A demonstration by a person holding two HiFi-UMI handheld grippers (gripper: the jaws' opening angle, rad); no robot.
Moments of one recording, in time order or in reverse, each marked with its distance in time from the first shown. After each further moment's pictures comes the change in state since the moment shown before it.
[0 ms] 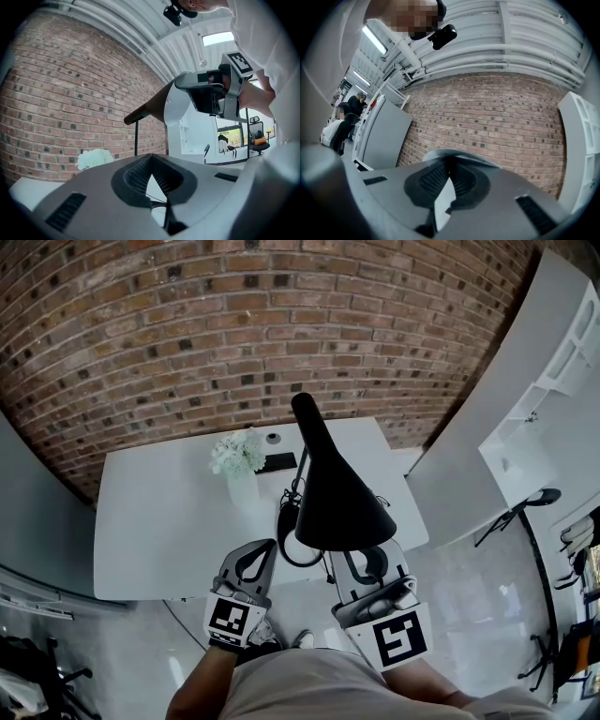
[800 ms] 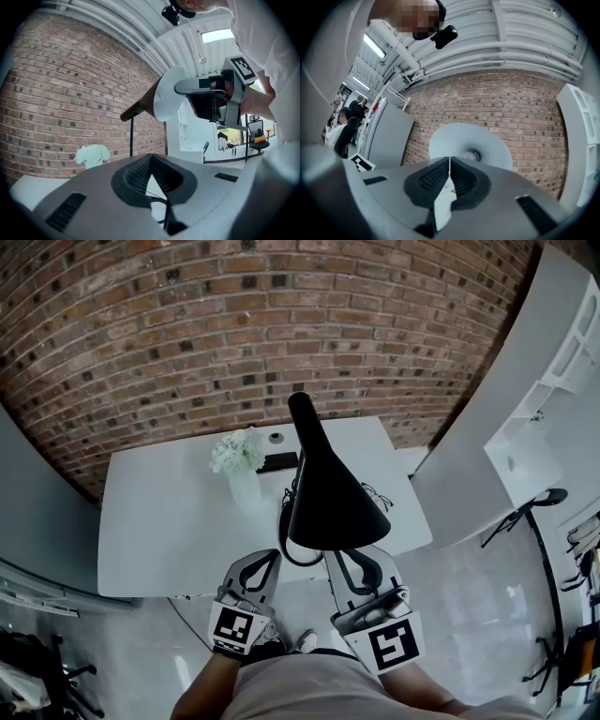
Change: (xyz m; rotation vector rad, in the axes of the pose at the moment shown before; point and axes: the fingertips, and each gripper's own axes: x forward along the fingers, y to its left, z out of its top) left arm -0.007 -0.024 -0.011 0.009 0.033 0.005; right arm -0.022 0.002 -0.028 0.052 -0.001 0.029
